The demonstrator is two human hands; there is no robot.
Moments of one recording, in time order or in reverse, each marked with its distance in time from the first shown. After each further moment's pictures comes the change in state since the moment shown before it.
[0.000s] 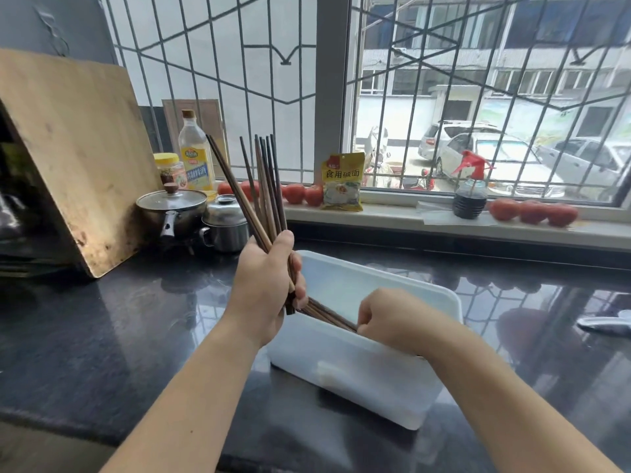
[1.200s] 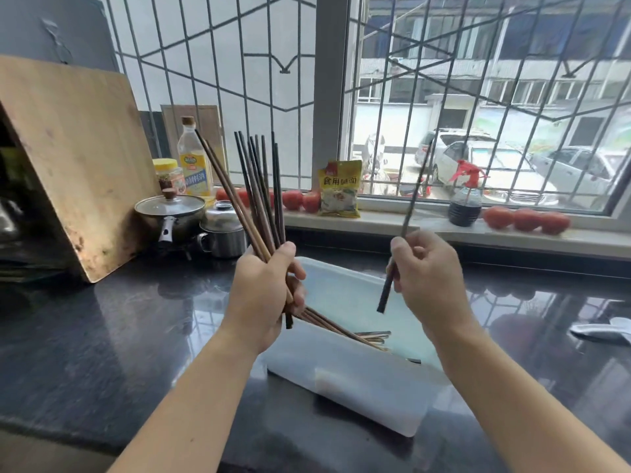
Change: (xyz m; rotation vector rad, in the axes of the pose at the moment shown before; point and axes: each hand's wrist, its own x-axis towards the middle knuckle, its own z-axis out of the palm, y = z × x) left_hand 0.002 -0.004 -0.002 0.010 0.000 0.019; right_hand -0.005 0.009 -0.026 0.942 0.696 -0.119
